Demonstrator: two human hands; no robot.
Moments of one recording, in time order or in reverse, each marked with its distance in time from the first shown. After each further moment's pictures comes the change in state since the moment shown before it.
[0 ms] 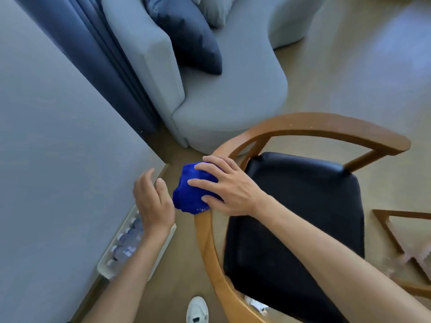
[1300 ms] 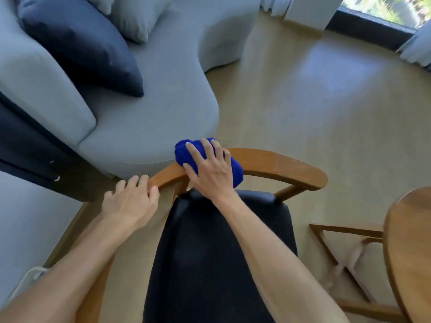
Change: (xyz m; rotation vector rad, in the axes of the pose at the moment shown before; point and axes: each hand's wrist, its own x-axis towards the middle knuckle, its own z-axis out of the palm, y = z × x) left_hand 0.068 0.123 0.180 0.735 -0.673 0.254; right_hand -0.047 0.217 -0.003 -0.364 0.184 0.742
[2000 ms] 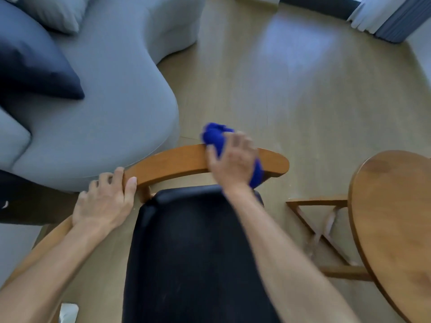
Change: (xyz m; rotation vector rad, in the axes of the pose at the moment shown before) left_hand 0.048 0.044 0.016 0.064 0.114 0.135; right_hand -0.020 0.110 -0.036 -0.056 0.208 0.568
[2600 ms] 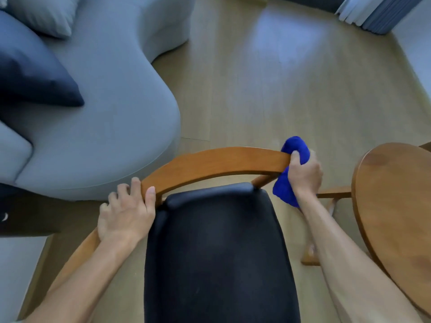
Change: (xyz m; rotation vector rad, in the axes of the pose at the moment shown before) left_hand -0.005 -0.001 -0.006 0.002 -0.028 0.008; right_hand 0.010 0.117 -0.029 0.119 -0.056 0.583
